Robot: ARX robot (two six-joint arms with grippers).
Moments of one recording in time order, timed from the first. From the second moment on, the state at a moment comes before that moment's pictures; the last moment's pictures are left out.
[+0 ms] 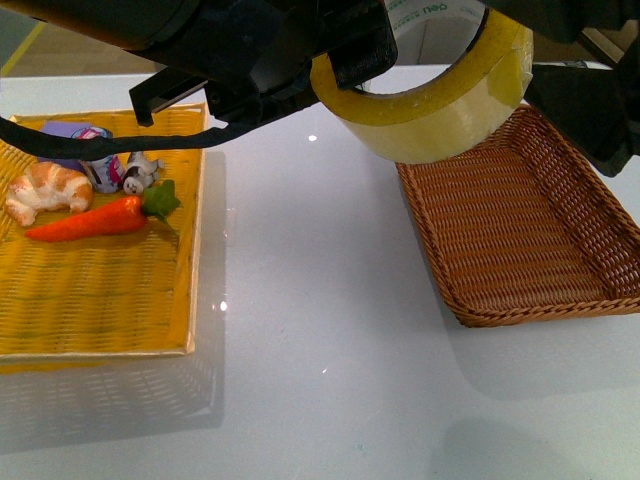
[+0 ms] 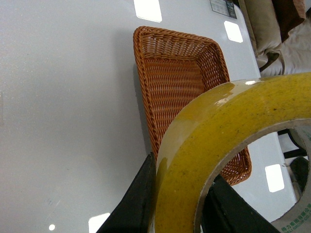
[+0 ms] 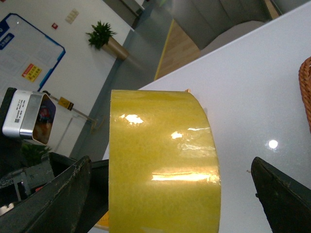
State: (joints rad) left arm -0.63 1.75 1.01 0.20 0.03 -0.66; right arm 0.28 1.48 0.42 0.95 -0.26 0.72
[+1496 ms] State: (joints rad) left arm -0.34 1.27 0.47 0.82 -0.34 -0.10; right arm 0.11 1.50 0.41 1.00 -0.25 0.83
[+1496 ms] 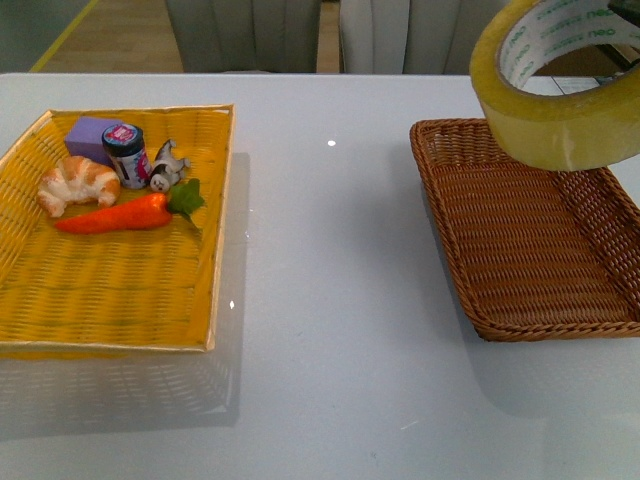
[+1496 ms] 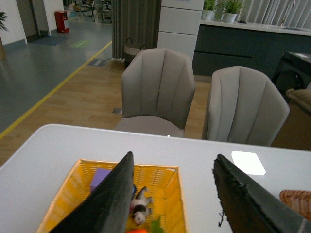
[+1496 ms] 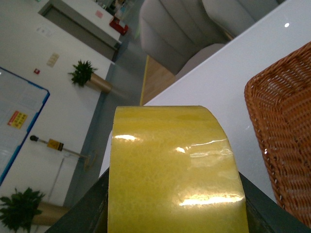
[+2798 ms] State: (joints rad) left arm 0.00 0.51 0.01 0.51 0.00 -0.01; right arm -0.03 2.38 0.95 0.95 -0.16 1.01
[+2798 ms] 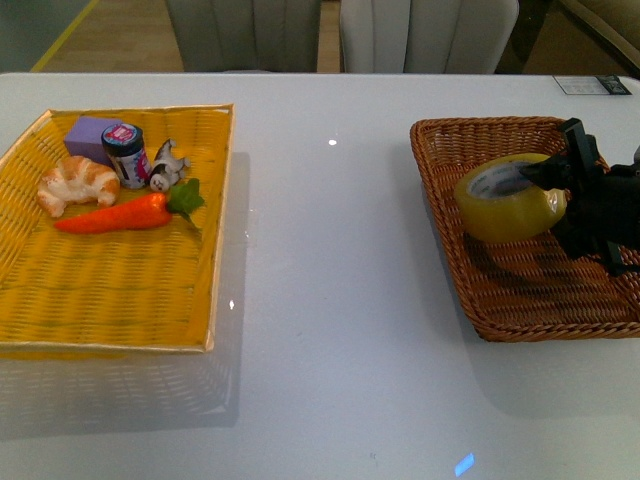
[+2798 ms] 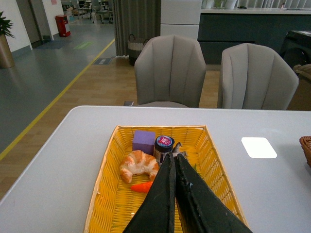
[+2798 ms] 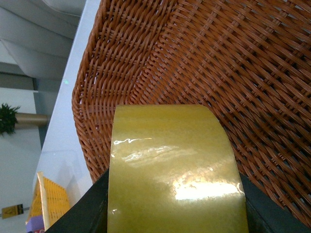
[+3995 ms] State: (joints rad) left arm 0.00 0.02 0.01 0.00 0.00 -0.01; right arm -0.27 1.09 0.22 0.86 -0.25 0.11
